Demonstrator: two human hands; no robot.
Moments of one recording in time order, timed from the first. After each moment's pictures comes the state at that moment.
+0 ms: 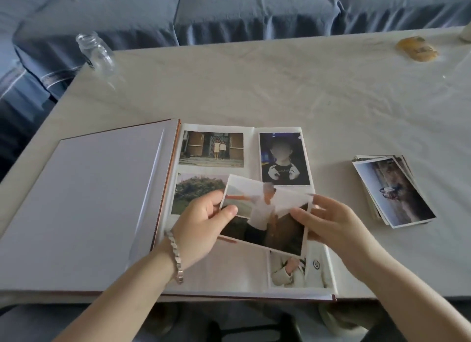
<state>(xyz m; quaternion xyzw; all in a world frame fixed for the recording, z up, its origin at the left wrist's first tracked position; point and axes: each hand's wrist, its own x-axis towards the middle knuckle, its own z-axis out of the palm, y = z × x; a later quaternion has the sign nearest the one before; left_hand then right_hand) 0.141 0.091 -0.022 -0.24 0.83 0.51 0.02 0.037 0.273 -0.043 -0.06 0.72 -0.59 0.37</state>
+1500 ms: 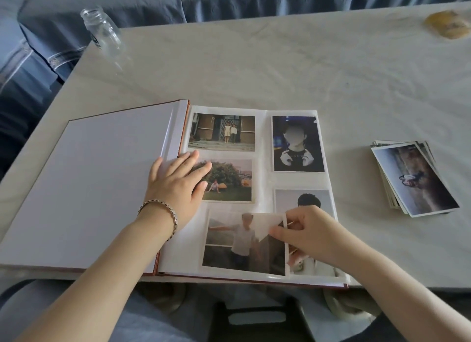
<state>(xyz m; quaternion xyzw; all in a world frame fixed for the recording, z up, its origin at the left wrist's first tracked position) 0.146 0.022 -0.064 -0.21 0.97 0.06 0.07 0.061 0.242 -0.053 -0.18 0.78 -0.37 0.47</state>
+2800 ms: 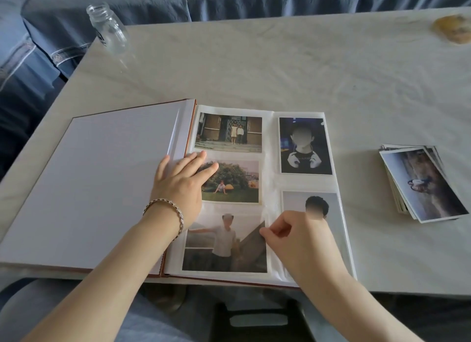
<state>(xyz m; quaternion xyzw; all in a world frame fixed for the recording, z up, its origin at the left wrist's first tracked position) 0.145 0.021 -0.060 -0.20 0.98 0.02 0.08 0.095 0.223 -0.055 -0.20 0.90 -0.31 0.24</state>
